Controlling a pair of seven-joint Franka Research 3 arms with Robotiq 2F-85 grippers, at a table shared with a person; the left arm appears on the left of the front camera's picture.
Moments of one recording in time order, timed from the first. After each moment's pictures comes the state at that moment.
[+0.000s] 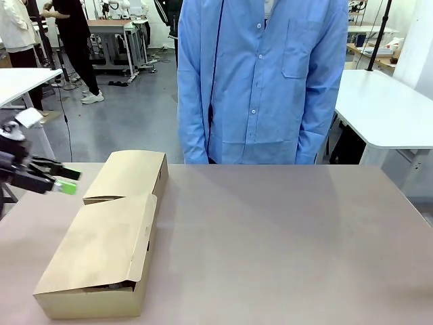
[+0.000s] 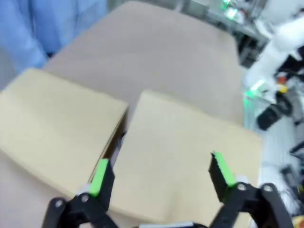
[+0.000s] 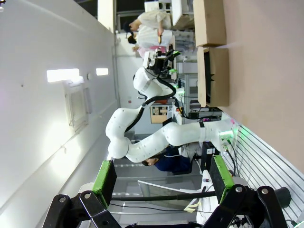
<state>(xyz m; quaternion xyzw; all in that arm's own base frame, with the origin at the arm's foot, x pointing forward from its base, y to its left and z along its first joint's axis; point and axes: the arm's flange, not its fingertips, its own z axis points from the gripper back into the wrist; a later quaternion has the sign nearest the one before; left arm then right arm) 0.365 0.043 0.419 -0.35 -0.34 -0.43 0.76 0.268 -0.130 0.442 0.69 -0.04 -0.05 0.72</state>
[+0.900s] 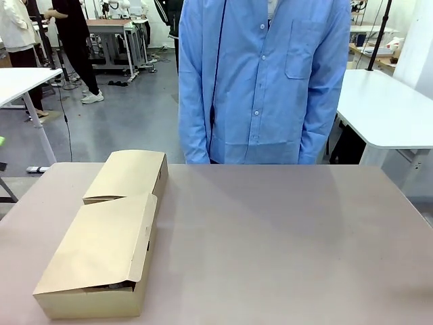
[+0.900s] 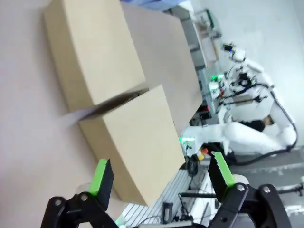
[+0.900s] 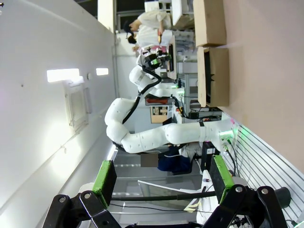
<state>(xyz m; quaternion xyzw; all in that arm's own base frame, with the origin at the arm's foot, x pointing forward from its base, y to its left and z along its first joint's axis) 0.389 0.176 0.456 -0.50 -0.15 -0.10 0.85 0.269 -0.129 0.442 0.69 -0.04 -0.05 0.72</state>
